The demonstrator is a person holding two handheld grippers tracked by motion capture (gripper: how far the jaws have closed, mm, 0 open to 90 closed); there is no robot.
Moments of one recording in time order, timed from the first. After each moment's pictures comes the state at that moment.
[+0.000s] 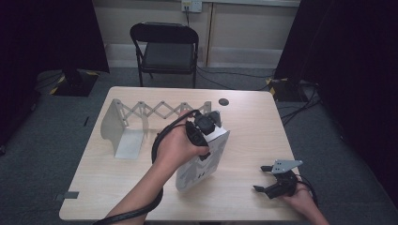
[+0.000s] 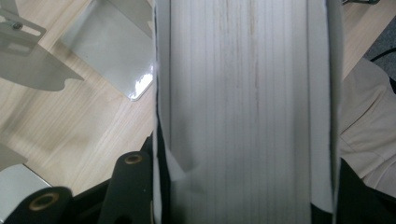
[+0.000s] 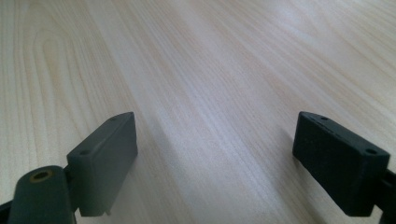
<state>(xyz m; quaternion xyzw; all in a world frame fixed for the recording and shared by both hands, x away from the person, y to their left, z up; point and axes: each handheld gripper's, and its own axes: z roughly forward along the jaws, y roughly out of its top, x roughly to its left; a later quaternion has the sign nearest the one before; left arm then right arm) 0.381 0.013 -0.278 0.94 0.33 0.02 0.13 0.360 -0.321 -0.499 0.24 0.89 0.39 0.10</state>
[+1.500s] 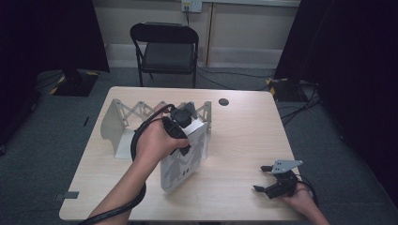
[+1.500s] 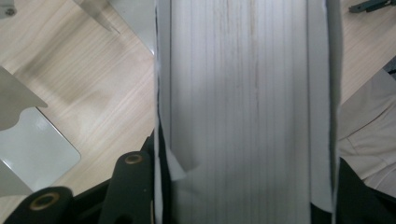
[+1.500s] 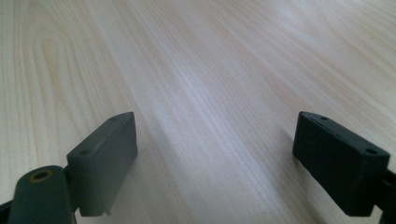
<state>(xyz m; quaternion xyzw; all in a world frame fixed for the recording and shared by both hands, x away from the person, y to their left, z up) 0.393 0.064 -0.278 0.91 0.40 0.01 0.13 0.360 -0.321 -0.499 0.24 0.89 0.39 0.10</state>
